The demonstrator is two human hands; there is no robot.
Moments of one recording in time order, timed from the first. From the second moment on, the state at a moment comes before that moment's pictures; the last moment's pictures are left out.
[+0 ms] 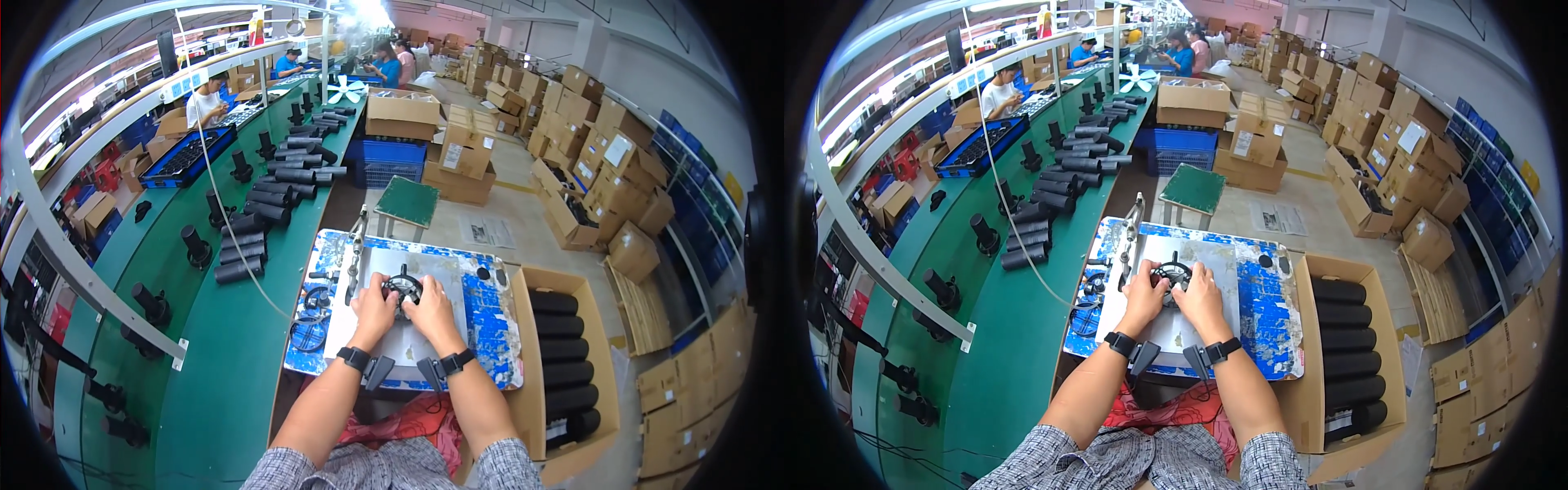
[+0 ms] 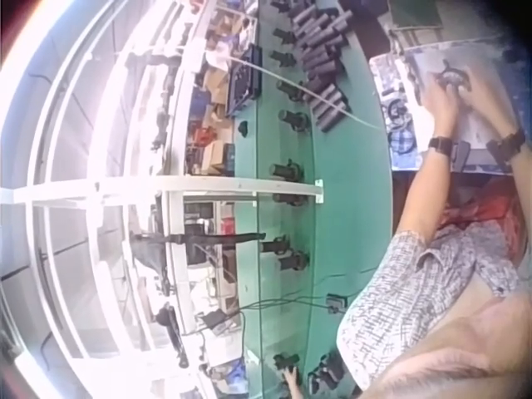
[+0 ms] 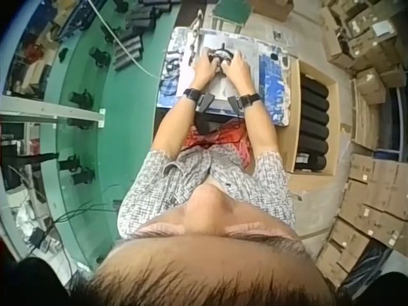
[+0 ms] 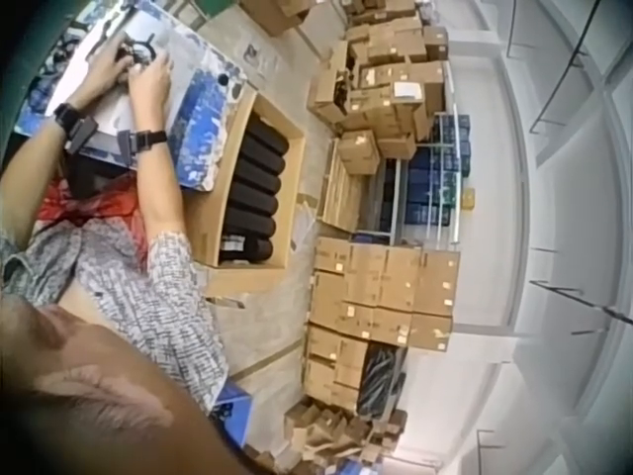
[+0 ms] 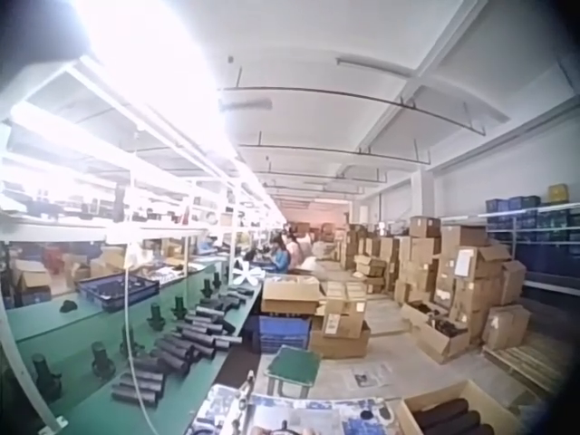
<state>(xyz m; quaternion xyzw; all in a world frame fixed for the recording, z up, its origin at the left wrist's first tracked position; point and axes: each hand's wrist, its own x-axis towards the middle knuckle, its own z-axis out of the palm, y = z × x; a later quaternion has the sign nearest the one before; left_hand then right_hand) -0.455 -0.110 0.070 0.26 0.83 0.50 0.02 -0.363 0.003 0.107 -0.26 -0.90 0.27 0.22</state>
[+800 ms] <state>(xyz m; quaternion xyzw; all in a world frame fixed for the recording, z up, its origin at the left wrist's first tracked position) -0.483 -0.190 0.084 0.34 0.75 0.55 -0.16 -0.342 0.005 0.127 -0.23 -0.95 0.21 0.08</state>
